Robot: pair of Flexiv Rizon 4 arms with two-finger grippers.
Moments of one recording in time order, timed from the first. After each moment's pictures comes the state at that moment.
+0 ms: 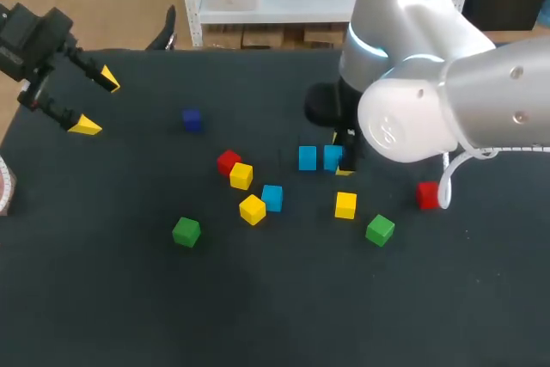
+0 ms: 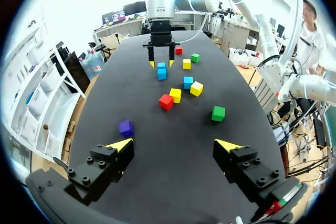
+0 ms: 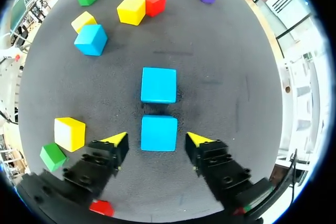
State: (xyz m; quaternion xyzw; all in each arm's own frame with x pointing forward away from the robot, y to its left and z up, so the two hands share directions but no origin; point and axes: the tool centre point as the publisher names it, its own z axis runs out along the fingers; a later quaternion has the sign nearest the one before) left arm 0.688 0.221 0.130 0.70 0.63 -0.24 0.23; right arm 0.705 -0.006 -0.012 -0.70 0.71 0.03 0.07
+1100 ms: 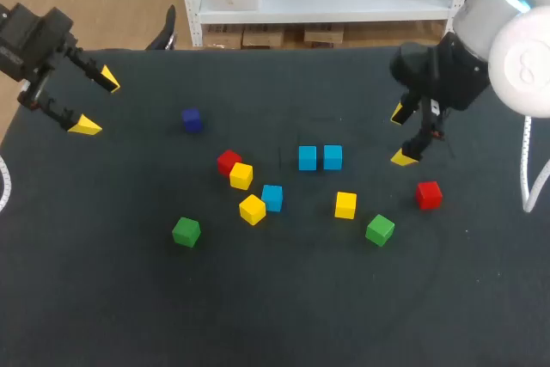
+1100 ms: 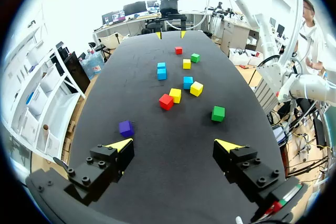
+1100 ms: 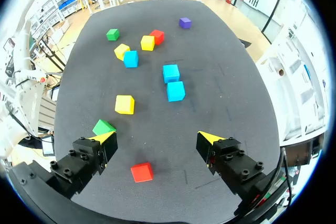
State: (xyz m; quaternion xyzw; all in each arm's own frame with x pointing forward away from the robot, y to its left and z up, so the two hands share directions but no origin) left arm 0.688 0.221 0.130 0.70 0.63 -0.24 0.23; right arm 0.654 -0.079 0.076 -0.63 0.75 0.15 0.14
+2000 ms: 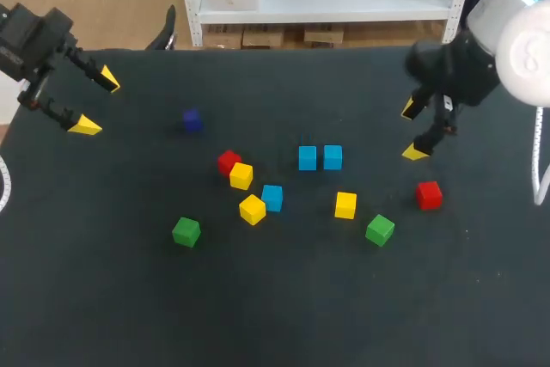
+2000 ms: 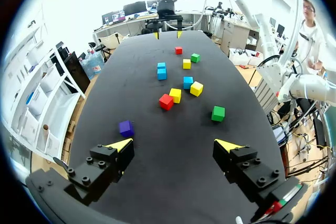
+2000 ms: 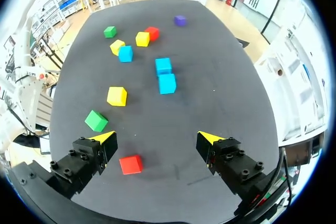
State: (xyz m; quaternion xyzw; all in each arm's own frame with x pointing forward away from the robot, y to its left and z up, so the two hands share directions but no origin) left arm 0.688 0.221 0.130 0.70 0.63 -0.24 0.23; right arm 0.673 -0.098 0.075 -0.62 0.75 0.15 0.16
